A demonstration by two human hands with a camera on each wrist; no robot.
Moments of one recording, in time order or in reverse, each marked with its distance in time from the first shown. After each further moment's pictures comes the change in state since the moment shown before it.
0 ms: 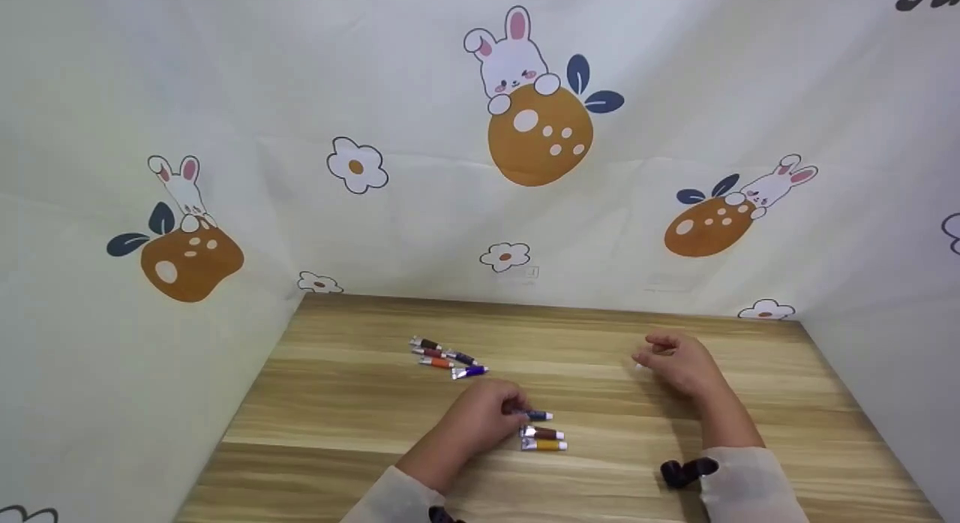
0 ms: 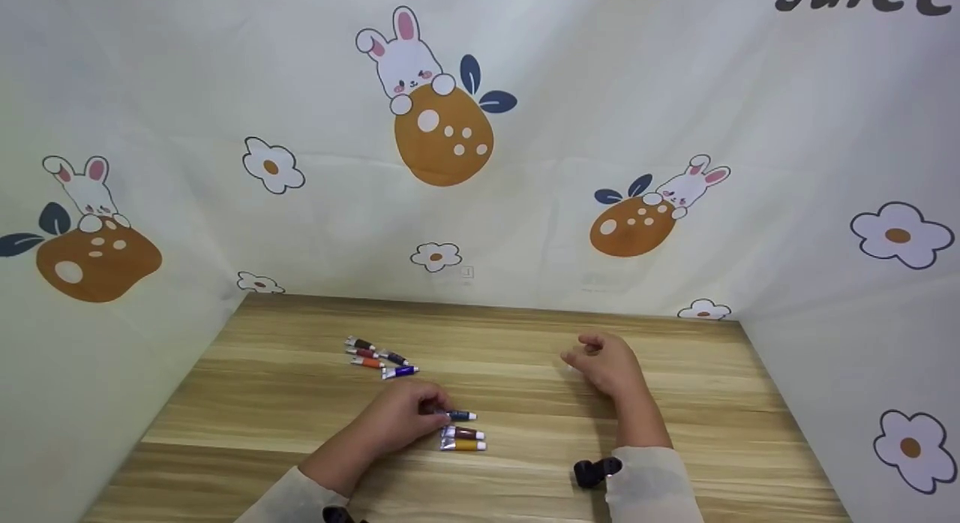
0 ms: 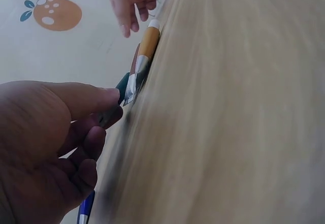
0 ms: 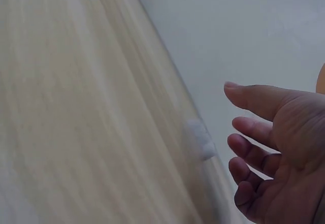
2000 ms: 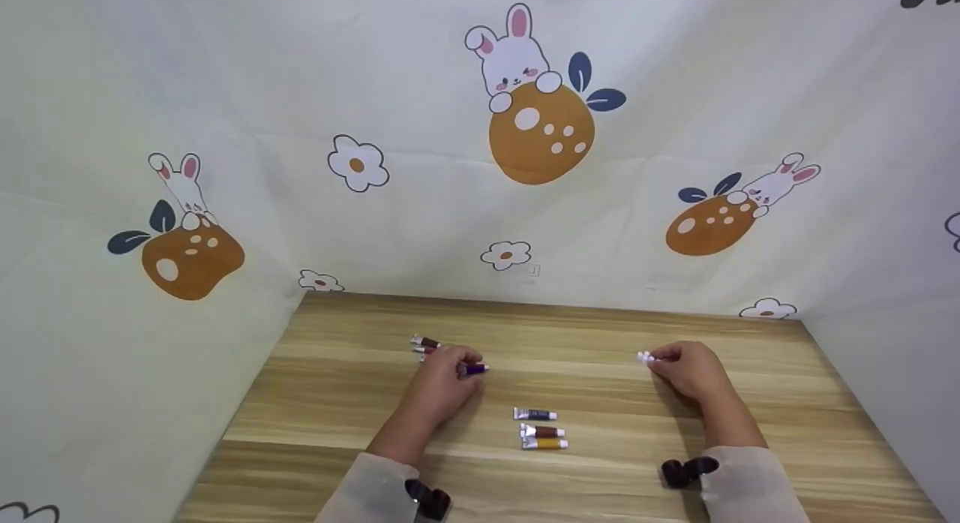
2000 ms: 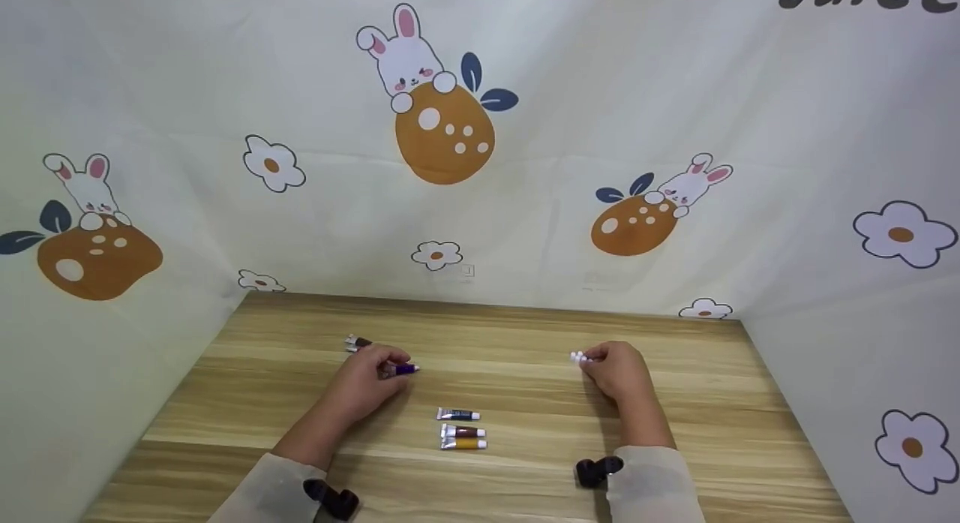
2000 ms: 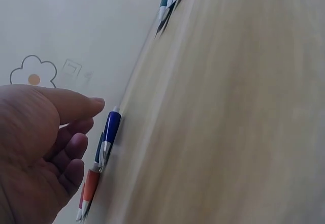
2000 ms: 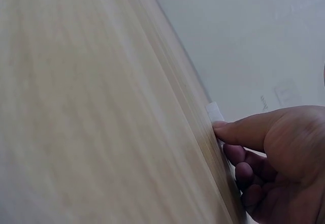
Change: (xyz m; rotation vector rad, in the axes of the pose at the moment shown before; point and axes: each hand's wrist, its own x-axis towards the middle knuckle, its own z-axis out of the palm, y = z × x) left_hand 0.005 -0.042 -0.045 0.008 0.250 -0.132; right_hand -0.001 0.015 -0.002 -0.141 0.011 0.036
